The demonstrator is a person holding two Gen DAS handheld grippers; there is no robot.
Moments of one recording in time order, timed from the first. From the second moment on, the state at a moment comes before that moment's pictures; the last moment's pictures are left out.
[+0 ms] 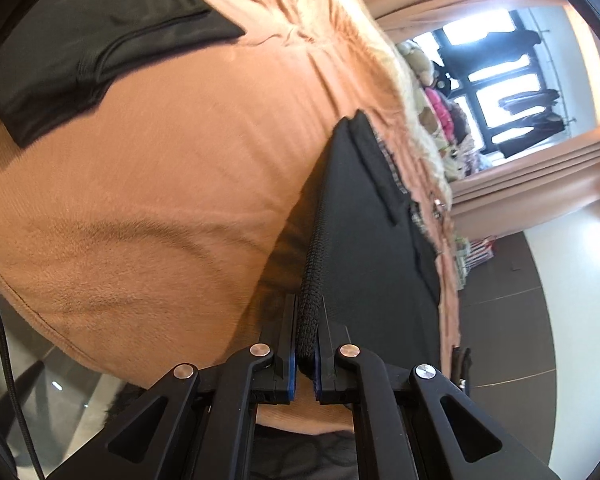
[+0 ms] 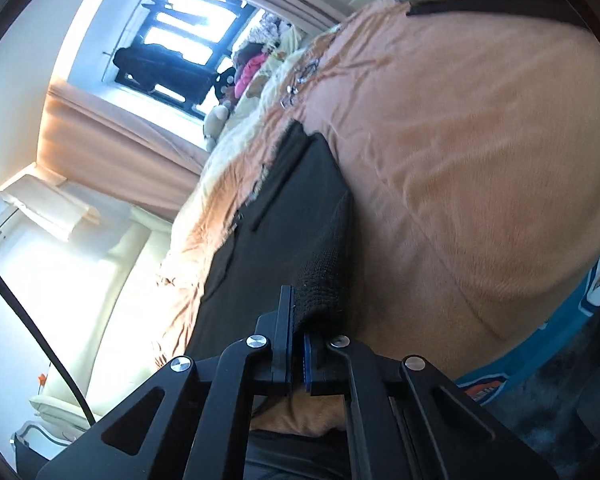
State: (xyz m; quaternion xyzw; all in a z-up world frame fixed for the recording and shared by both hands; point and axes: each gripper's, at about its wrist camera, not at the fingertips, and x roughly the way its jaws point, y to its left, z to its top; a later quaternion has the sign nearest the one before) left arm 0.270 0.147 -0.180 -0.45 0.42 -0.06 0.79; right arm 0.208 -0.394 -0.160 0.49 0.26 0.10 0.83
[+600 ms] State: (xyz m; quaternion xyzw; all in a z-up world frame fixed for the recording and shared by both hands) left arm 0.181 0.140 -0.081 -0.46 0.33 -0.10 0.82; right arm 0.163 -0.424 -0.116 0.48 0.19 0.17 0.84
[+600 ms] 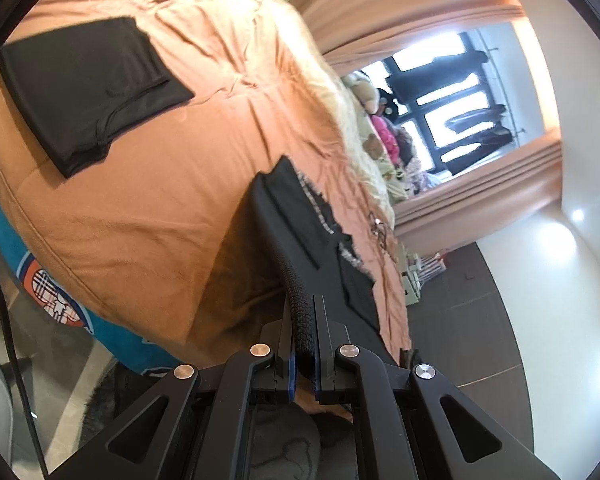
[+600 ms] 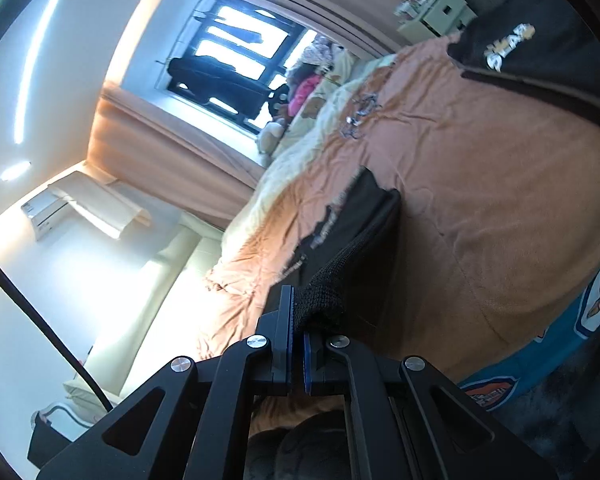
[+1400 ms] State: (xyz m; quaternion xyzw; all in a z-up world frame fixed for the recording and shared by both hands) left arm 0.093 0.149 -0.038 -0.46 0.28 -0.13 0.84; right arm 0.114 -0.442 -0.120 0.45 0.15 0.19 0.86
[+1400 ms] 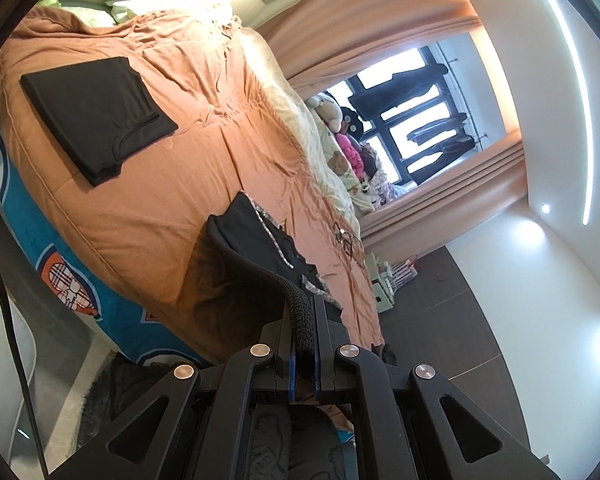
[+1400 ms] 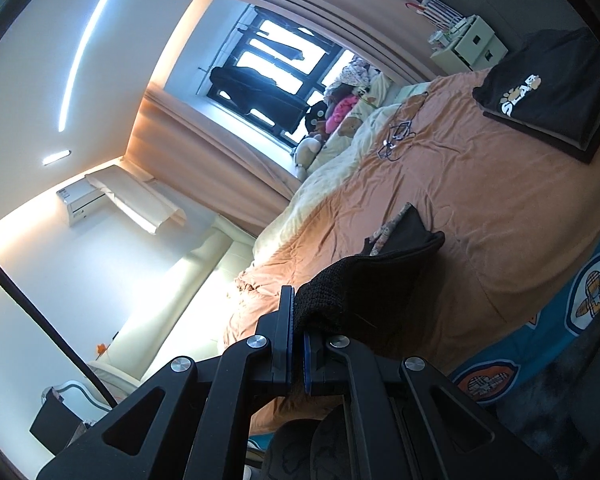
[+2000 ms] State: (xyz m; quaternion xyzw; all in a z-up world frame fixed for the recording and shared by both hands) left arm 0.154 0.143 -0.040 -0.45 0.29 -0.12 0.84; right arm 0.204 -0.452 -0.134 0.45 0.17 0.19 0.85
